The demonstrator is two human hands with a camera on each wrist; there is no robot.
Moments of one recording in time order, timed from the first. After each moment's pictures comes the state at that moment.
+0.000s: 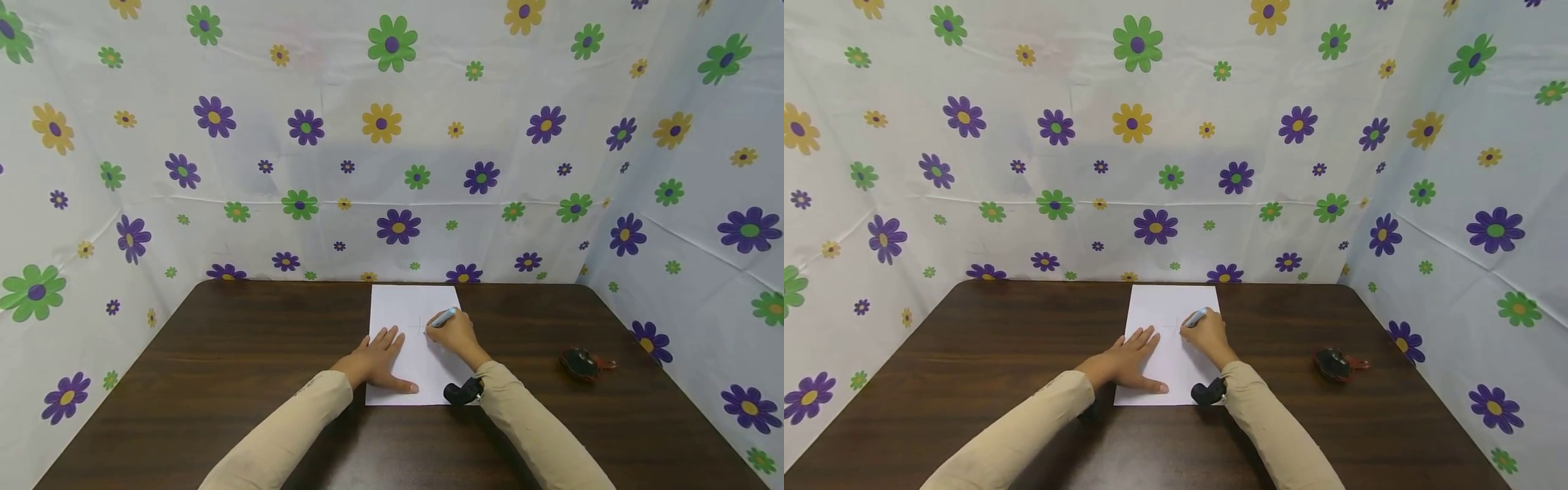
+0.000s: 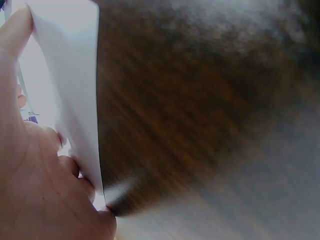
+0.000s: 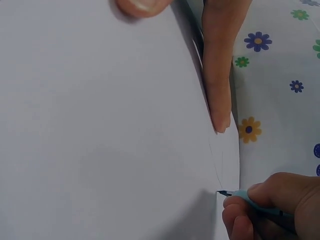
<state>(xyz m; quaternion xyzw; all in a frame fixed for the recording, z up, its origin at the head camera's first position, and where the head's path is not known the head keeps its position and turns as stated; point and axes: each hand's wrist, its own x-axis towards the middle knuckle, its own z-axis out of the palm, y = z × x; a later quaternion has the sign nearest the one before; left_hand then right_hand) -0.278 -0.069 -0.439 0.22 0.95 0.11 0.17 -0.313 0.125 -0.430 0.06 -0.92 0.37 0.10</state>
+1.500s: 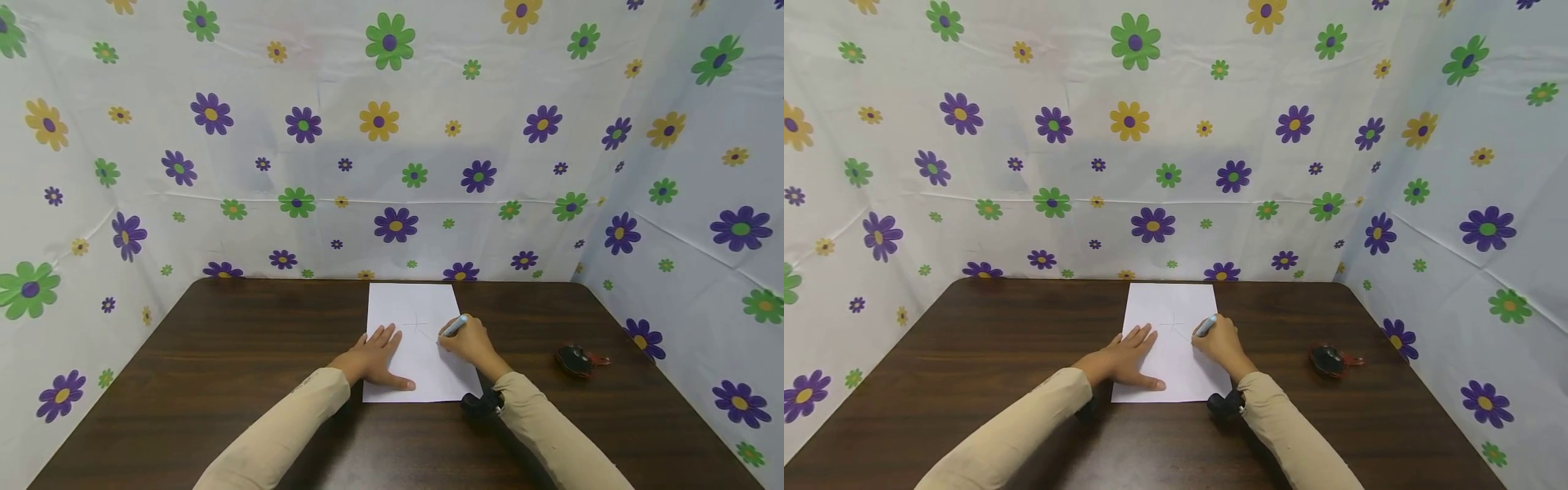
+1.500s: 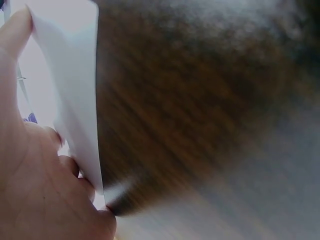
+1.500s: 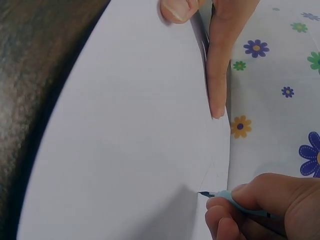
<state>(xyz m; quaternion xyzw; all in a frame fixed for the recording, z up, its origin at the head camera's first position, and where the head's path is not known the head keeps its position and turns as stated) -0.286 -0.071 -0.452 0.22 0.96 0.11 0.17 -0.288 0.151 -0.423 0.07 -0.93 0.35 0.07</state>
